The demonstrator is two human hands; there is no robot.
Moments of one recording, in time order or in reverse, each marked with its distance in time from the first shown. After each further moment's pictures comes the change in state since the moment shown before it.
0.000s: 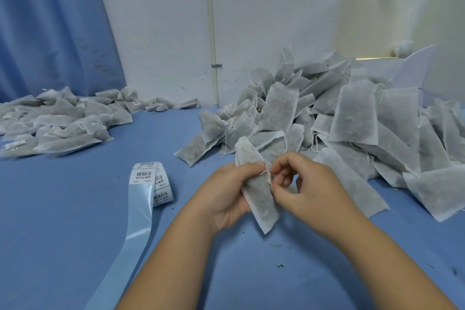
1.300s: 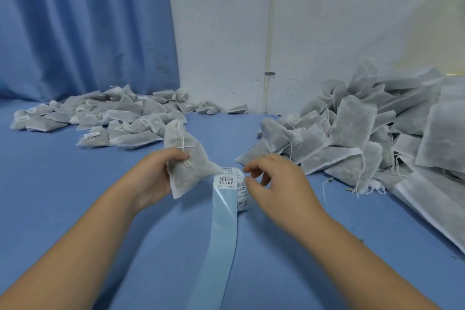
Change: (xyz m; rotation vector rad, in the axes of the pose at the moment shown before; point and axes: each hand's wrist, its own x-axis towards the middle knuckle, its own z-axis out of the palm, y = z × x) left_hand -0.074 0.091 -0.219 0.067 0.360 0.182; right_hand 0.062 -0.073 0.140 -0.067 -0.092 -0.128
